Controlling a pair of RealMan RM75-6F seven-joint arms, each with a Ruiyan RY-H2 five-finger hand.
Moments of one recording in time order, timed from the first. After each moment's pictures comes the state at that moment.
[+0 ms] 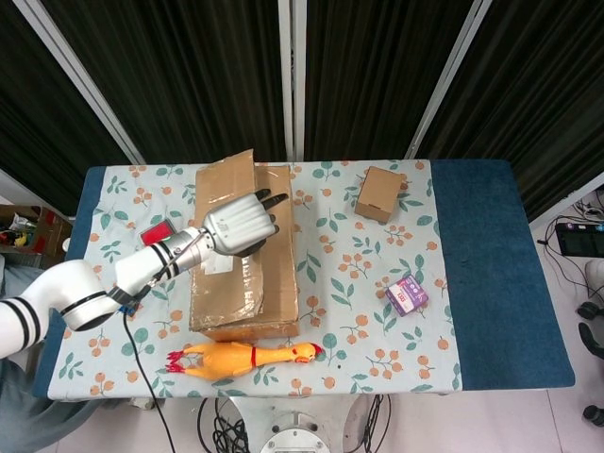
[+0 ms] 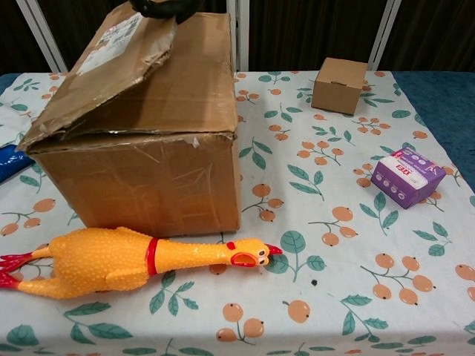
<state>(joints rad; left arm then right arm) -1.22 -0.99 -0.12 -1.61 1.56 0.59 0.06 -0.02 -1.02 0.10 -1.45 -1.47 1.56 0.29</state>
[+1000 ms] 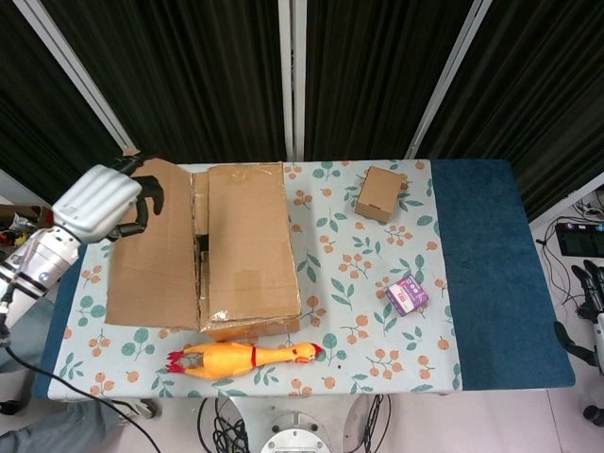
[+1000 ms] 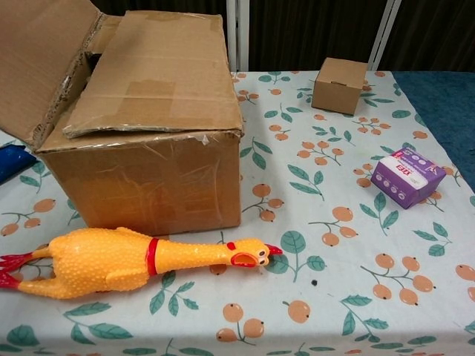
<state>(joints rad) -0.84 -0.58 -0.16 -1.83 1.43 0.88 -0.32 0.00 -1.00 0.08 -1.56 -1.52 1.55 0.17</state>
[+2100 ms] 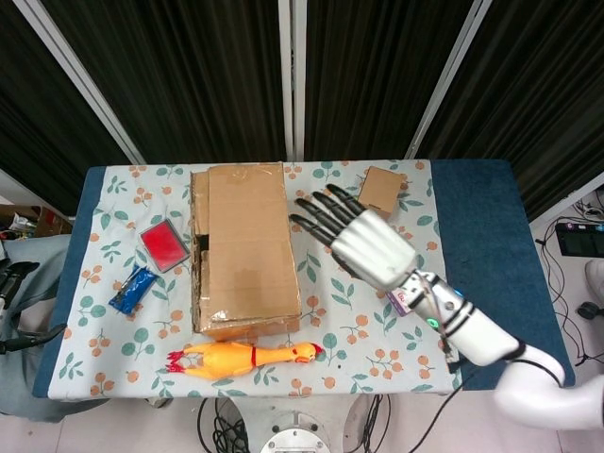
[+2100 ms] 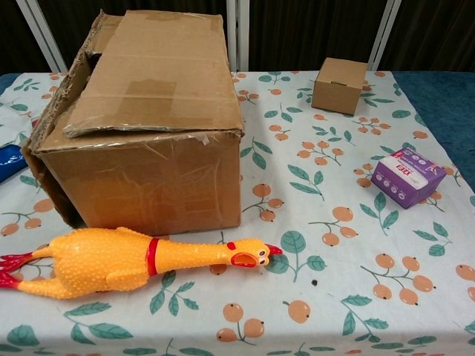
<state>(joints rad) -0.16 -0.84 0.05 -1.71 1.48 1.51 -0.11 0.87 -0.95 0.38 -2.06 -1.26 0.86 -0.43</state>
